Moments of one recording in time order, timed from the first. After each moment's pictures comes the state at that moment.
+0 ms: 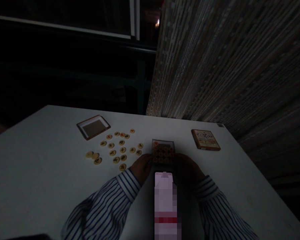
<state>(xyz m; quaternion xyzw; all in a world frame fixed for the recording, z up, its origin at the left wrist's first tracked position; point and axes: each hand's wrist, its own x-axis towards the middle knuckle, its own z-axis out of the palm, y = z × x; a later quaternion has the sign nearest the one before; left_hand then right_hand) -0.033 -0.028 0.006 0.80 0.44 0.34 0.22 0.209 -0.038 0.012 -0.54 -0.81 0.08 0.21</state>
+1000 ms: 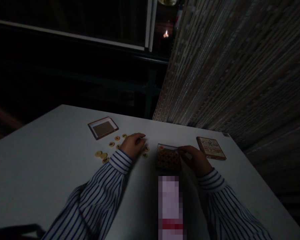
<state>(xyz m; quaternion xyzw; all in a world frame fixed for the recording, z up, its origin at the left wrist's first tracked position) -0.089 0.033 0.080 0.73 0.54 0.37 0.19 0.196 -0.003 0.079 -0.51 -0.82 0.05 0.24</state>
